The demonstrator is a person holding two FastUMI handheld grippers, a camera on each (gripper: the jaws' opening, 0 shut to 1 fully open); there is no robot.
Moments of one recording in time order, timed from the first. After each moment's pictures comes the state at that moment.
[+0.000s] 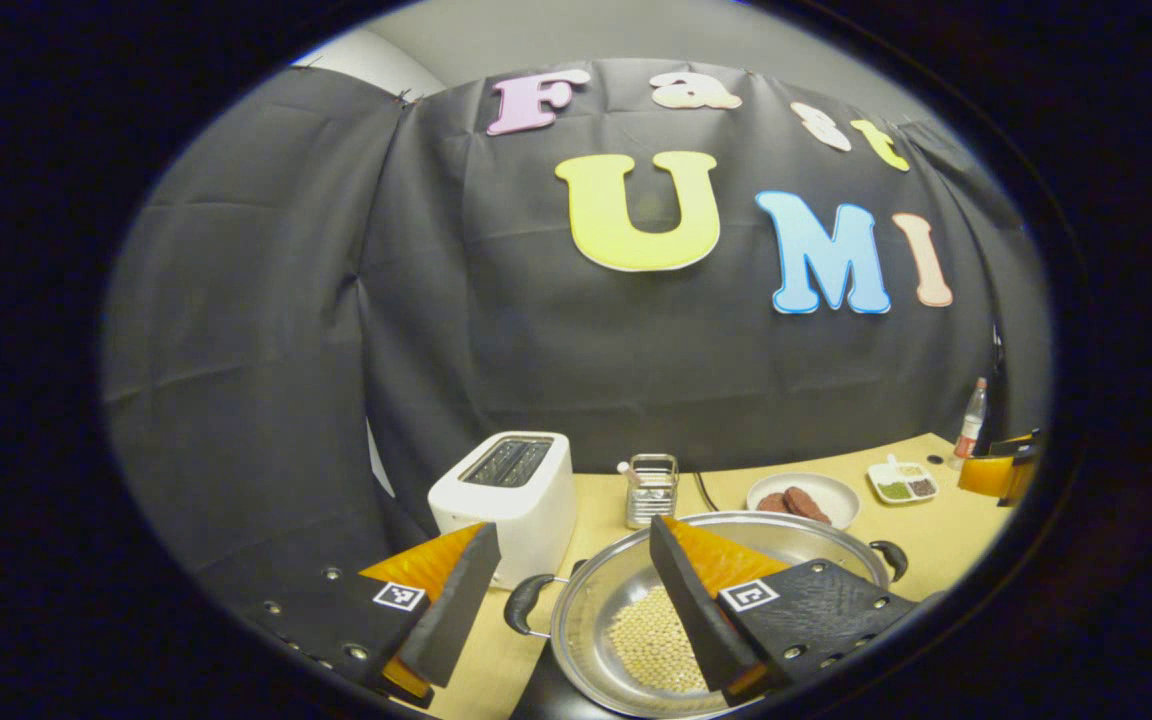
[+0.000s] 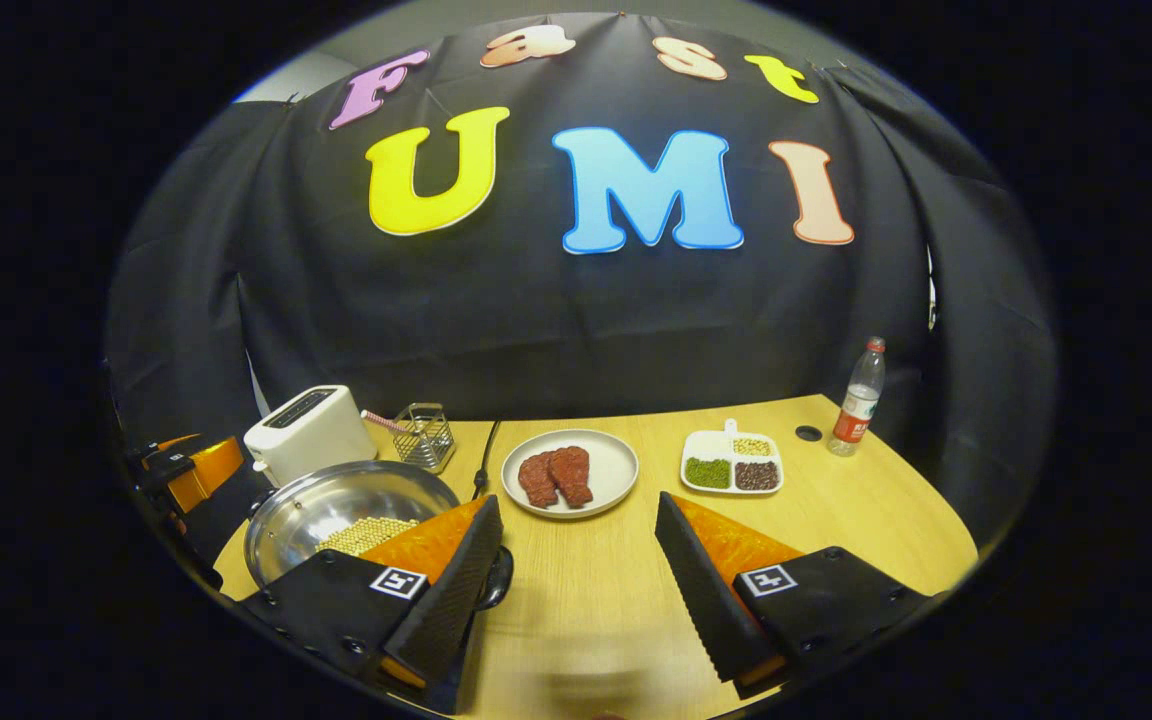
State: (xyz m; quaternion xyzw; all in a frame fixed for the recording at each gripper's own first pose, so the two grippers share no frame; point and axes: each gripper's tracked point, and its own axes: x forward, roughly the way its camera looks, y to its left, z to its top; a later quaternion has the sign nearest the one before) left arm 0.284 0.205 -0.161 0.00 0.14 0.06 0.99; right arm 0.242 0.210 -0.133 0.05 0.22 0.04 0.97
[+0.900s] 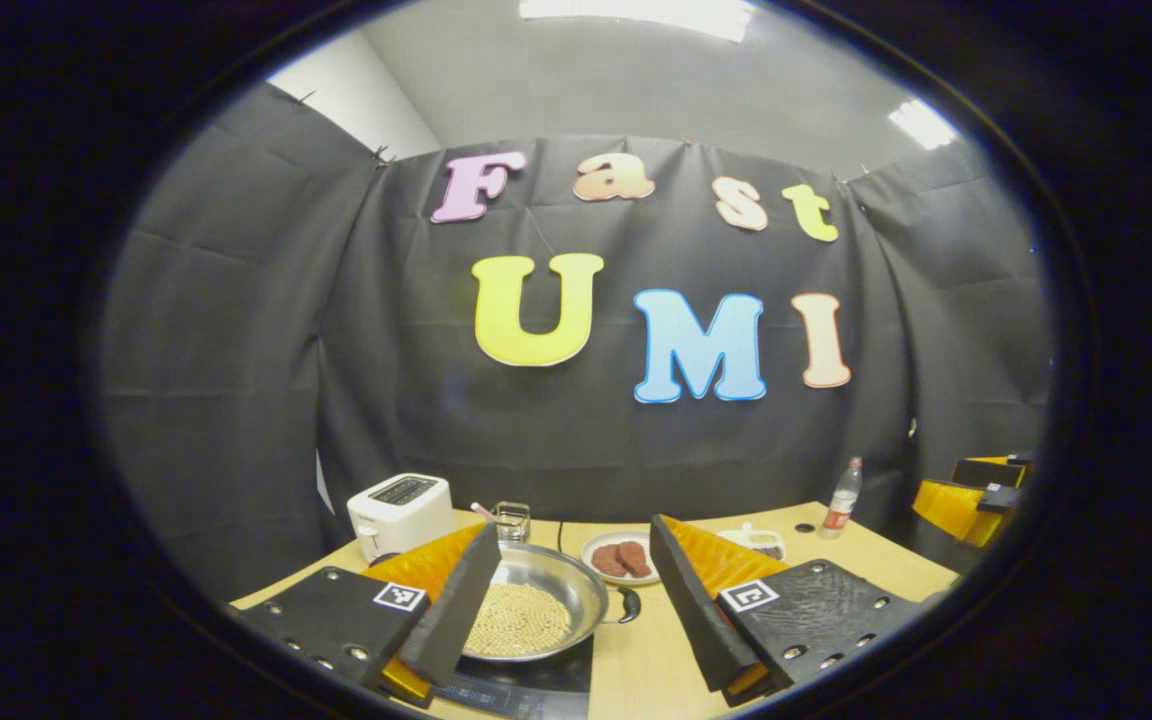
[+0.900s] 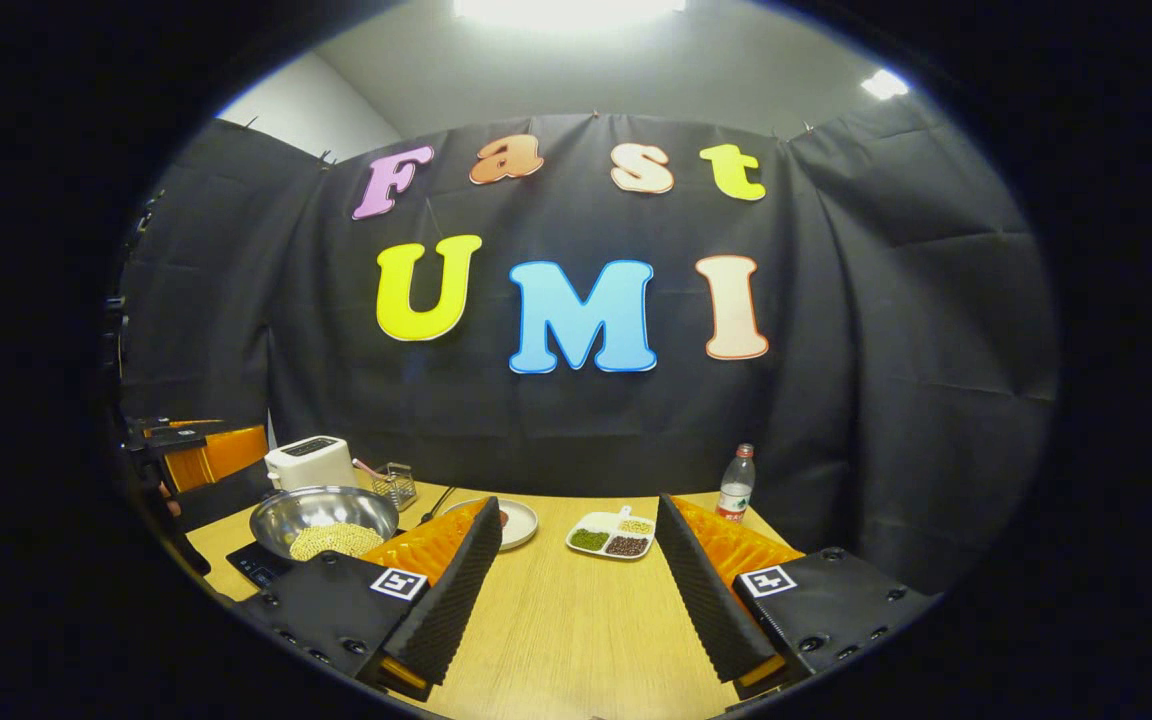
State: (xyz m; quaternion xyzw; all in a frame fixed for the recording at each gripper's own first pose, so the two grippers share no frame) left arm 0.142 -0.012 -0.020 -0.04 0.04 0.00 1.00; right arm 0.123 0.036 -0.033 0.02 0.06 0.04 1.00
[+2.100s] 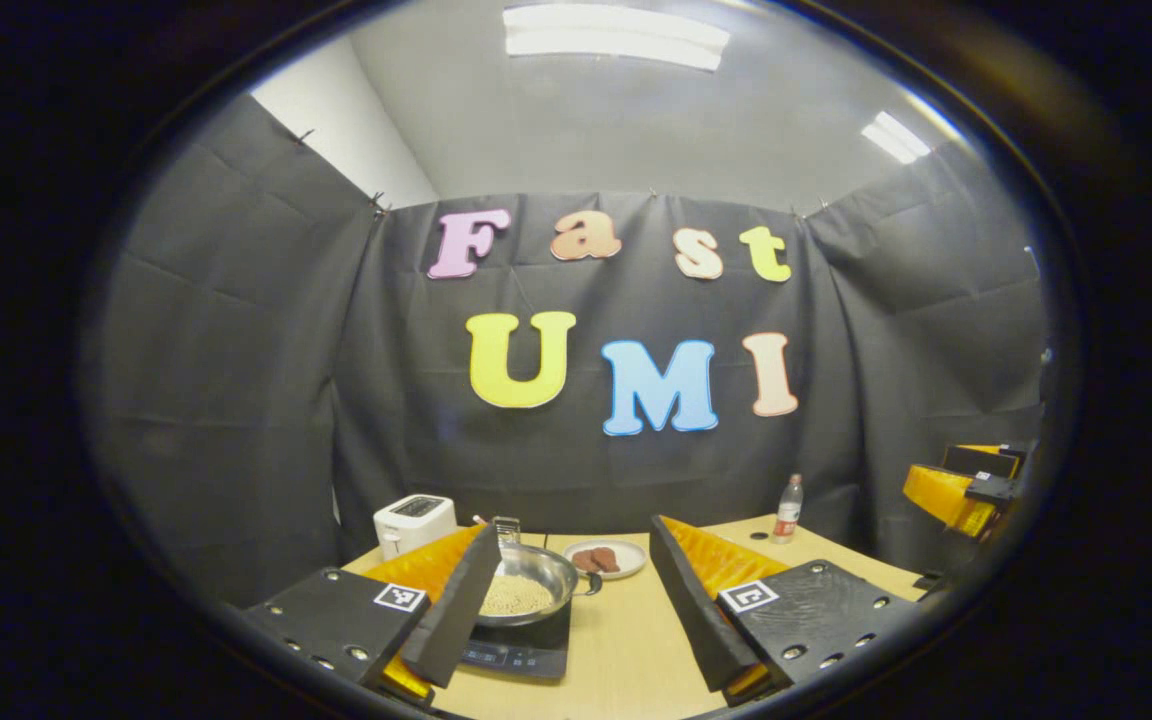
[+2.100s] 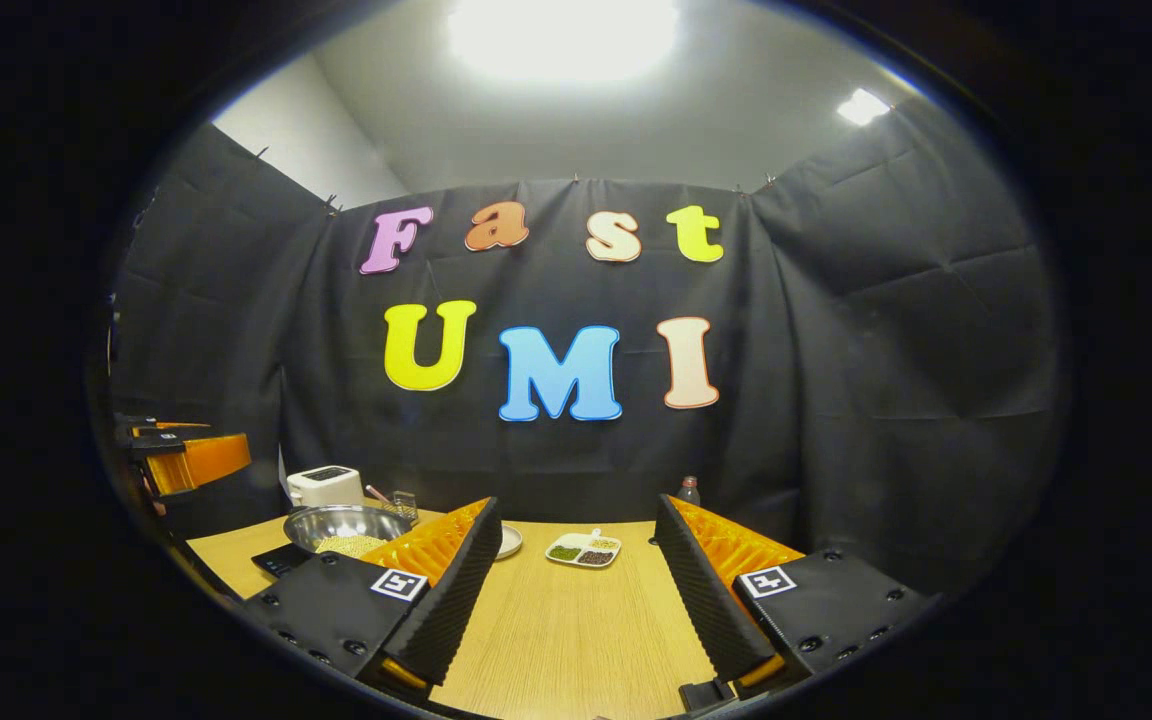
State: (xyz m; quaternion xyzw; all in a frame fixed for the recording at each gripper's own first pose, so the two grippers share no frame) left arm -0.013 -0.016 0.039 -0.03 -0.01 -0.01 1.00; right arm -0.005 0.006 0.022 0.02 0.00 0.02 1.00
